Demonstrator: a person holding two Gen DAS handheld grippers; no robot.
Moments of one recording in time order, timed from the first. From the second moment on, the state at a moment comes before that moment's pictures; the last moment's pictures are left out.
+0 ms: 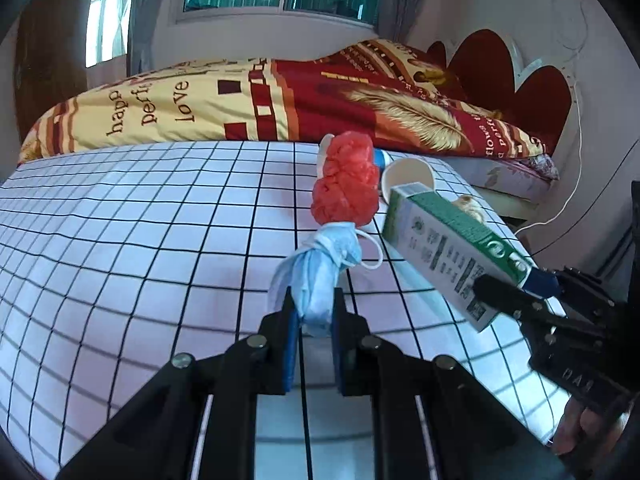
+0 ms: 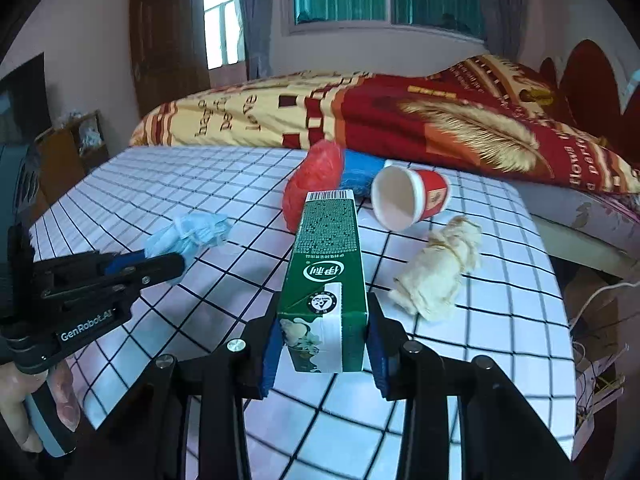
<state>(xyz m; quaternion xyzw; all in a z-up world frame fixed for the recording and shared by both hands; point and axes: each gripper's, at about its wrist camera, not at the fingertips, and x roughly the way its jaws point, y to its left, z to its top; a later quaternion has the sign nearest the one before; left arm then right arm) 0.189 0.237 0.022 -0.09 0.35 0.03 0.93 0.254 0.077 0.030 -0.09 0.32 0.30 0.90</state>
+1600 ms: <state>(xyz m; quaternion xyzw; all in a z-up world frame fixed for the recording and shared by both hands) 0.132 -0.042 0.040 0.00 0.34 -0.20 0.92 0.108 -0.253 0.039 -0.01 0.31 0.07 0.95</state>
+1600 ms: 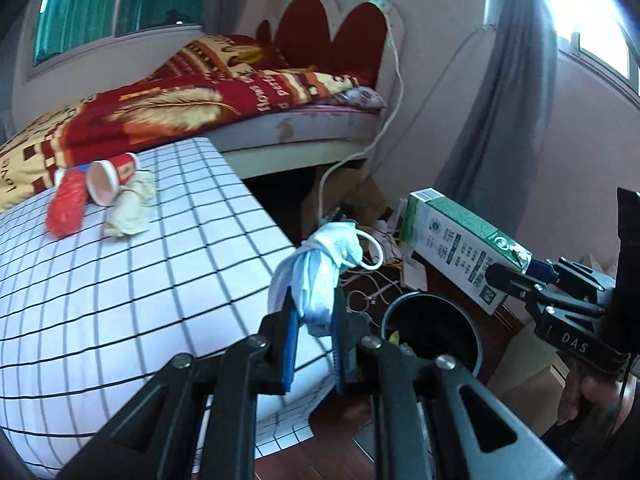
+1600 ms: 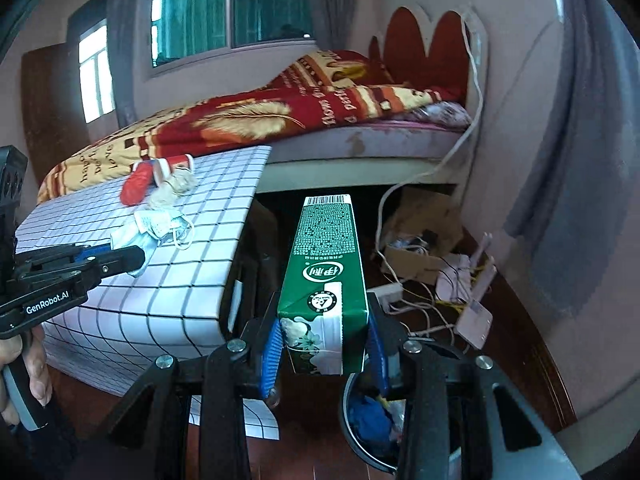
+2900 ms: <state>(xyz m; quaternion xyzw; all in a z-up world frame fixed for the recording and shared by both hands) 0.147 -0.226 -0.077 0.06 0.47 -0.35 0.81 0.083 -0.399 -0.092 0.05 0.45 -0.03 0.89</state>
